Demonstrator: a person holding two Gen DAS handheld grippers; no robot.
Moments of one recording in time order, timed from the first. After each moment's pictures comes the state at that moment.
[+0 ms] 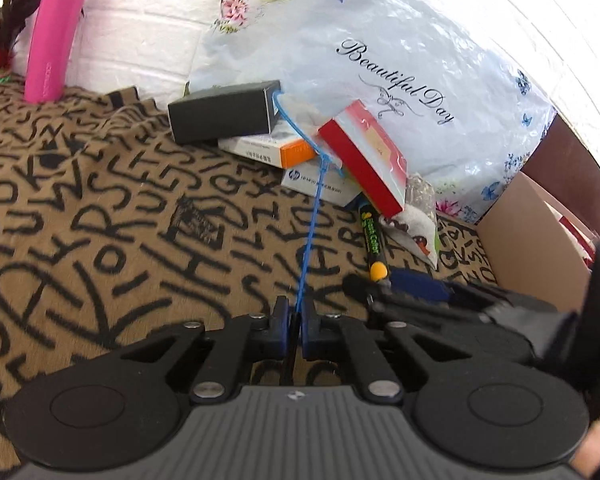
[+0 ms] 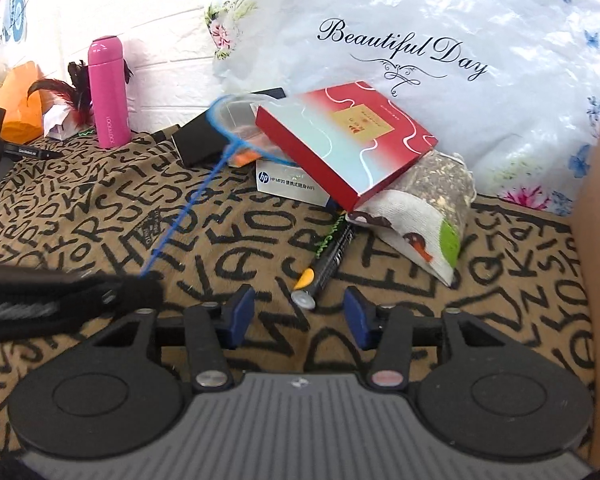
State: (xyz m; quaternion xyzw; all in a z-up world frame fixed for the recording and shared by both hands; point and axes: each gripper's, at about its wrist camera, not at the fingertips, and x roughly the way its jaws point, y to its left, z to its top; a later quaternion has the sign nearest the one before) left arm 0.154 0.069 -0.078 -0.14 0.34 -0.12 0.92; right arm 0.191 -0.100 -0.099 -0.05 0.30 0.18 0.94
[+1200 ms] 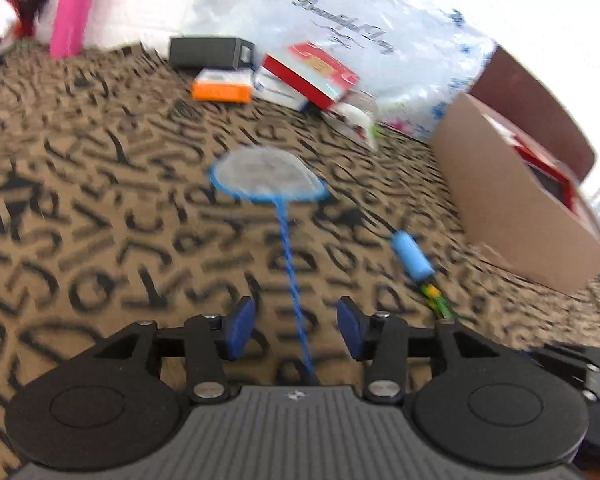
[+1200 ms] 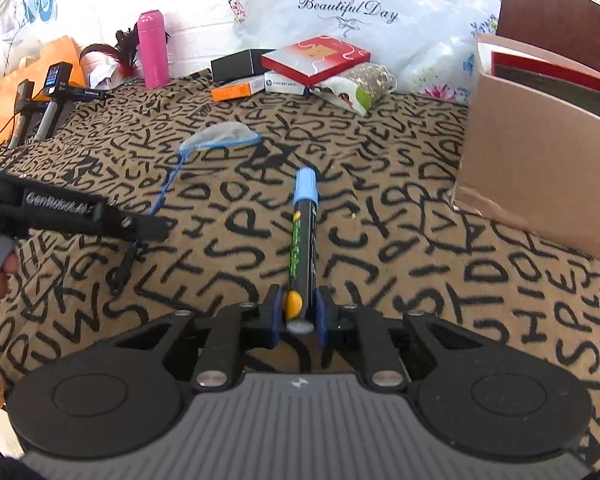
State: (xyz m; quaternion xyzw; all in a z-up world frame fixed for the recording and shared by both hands) left arm 0.030 0.036 -0.080 -0.12 0.38 -0.11 0.91; right arm -0.021 -0.196 -0.087 -0.04 0.36 0.19 0.91
